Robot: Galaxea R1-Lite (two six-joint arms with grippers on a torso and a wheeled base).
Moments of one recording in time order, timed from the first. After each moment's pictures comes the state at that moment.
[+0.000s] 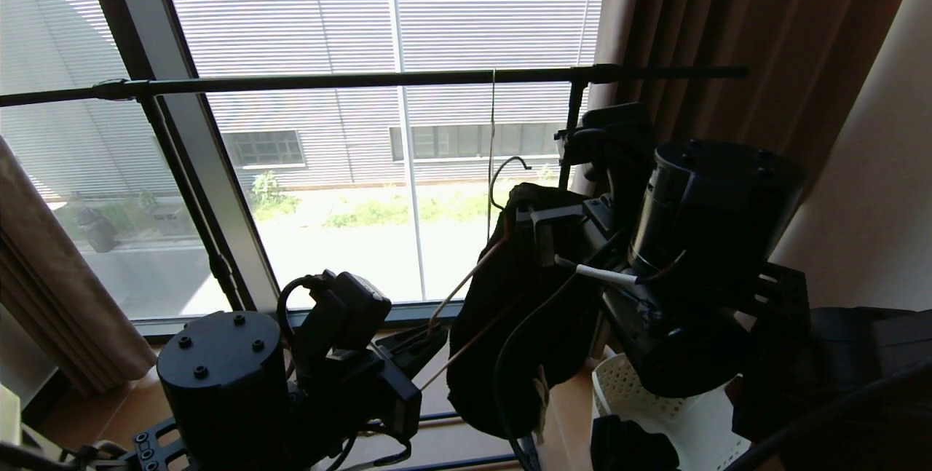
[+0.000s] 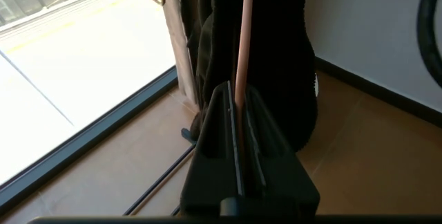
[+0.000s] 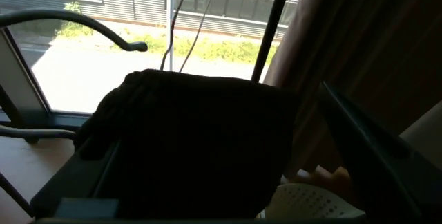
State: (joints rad) left arm -0.73 1.79 -0.32 -1.30 -0.02 0.06; right arm 0.92 1.80 -0.97 -0.78 -0.87 -0.08
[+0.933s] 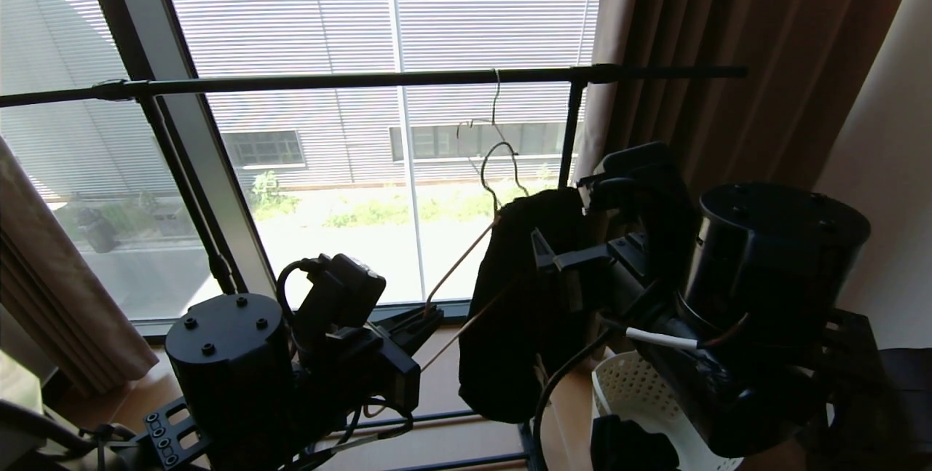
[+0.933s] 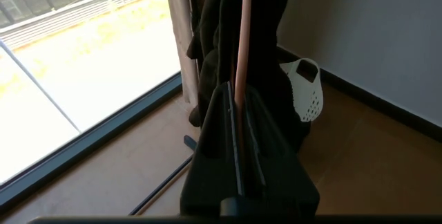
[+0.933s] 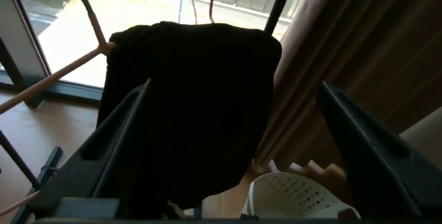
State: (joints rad) left arm -0.69 1.81 -0.35 -1.32 -0.03 0.04; right arm 0.93 1.71 -0.82 -0.75 -0.82 -0.09
